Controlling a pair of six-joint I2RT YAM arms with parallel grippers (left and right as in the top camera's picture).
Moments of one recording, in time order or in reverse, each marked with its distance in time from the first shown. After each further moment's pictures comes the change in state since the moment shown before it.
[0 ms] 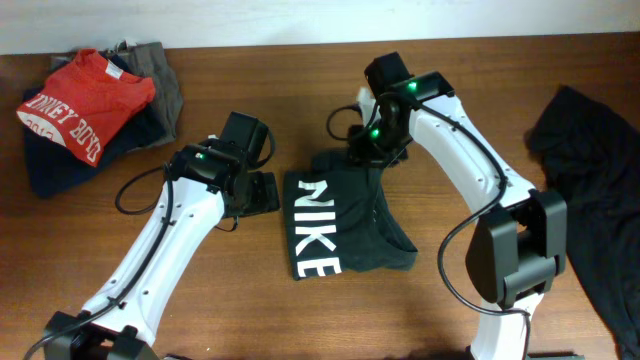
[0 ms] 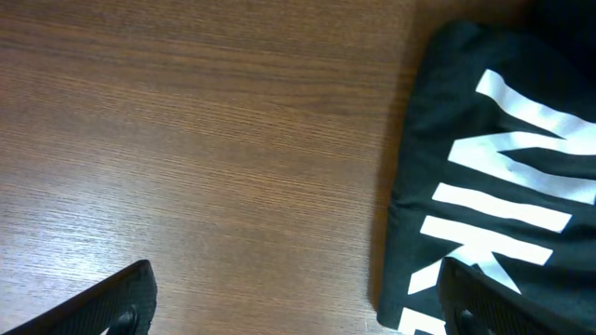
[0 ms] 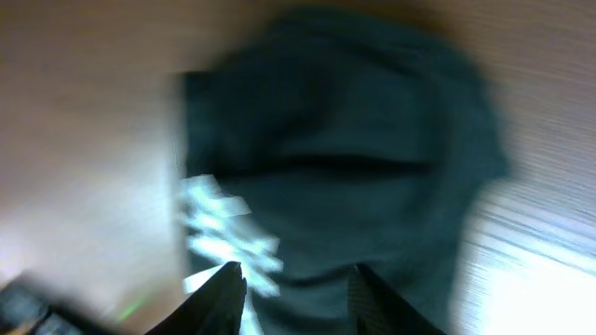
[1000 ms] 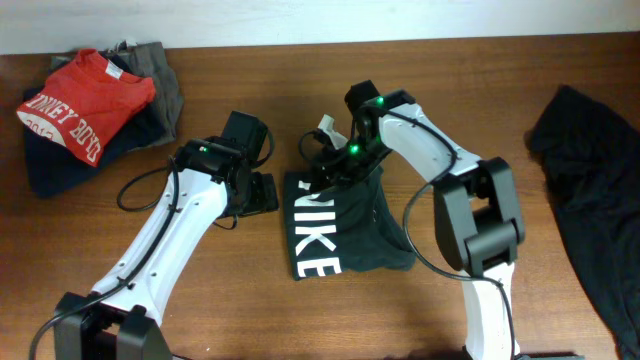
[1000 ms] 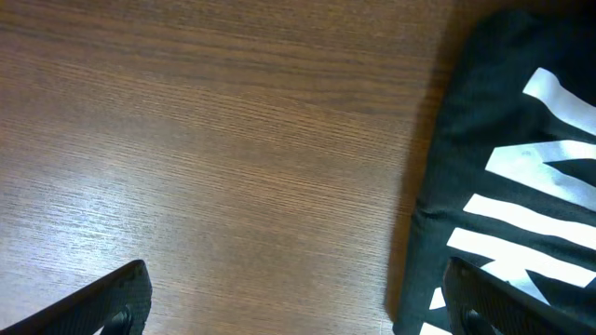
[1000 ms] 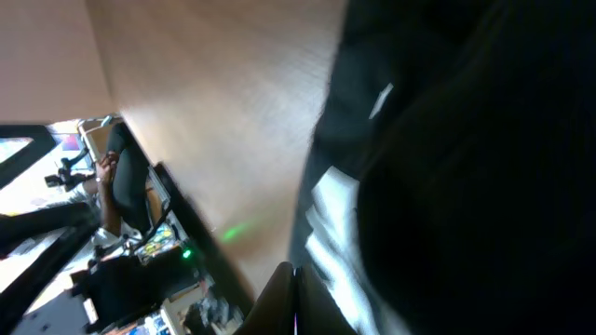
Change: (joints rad) left arm 0.019 0.056 0.000 -0.005 -0.008 -0.003; right arm 0.035 0.248 -0.013 0.082 -0.494 -0.189
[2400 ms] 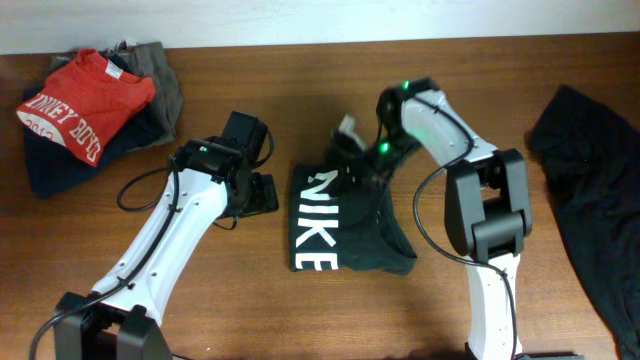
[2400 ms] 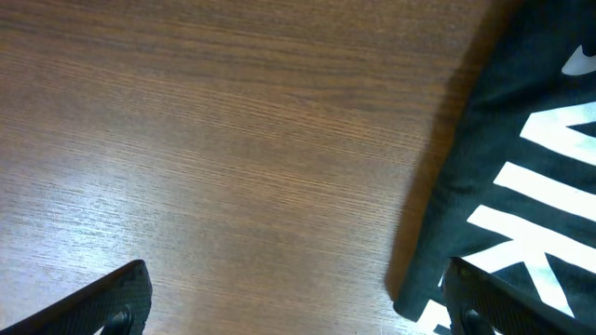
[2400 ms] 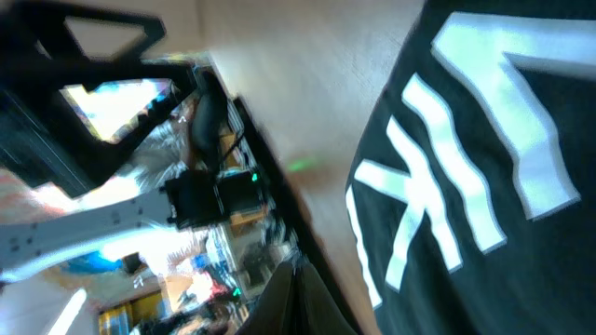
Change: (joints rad) left arm 0.000 0.000 0.000 -0.005 0.001 0.000; right arm -0.112 0.042 0.001 -0.437 -0.221 -0.470
